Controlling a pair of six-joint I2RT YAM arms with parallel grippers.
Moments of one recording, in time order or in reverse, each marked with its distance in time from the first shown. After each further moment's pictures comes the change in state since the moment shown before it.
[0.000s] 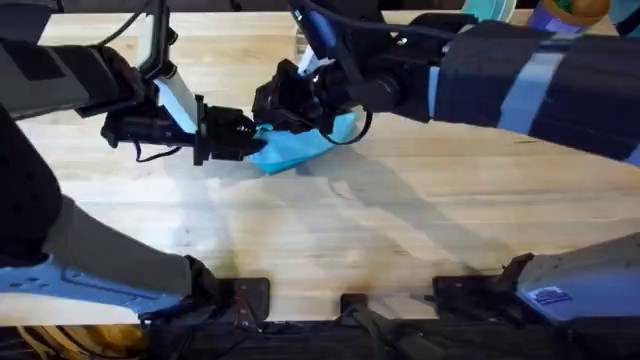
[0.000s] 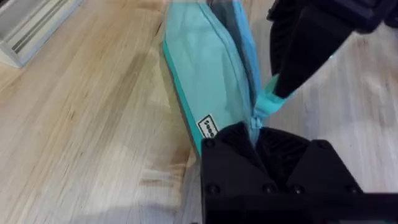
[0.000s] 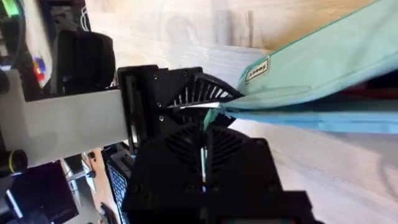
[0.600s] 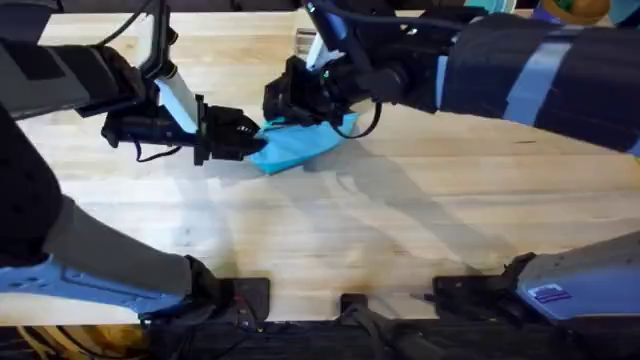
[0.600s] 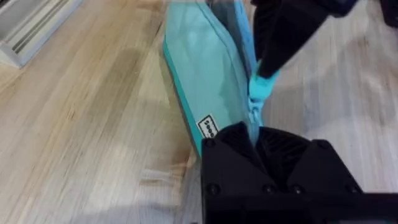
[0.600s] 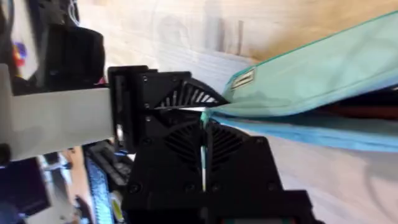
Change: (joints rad) left arm 0.000 0.000 0.000 0.001 0.002 0.000; right arm -0.046 0.000 0.000 -0.025 -0.016 -0.136
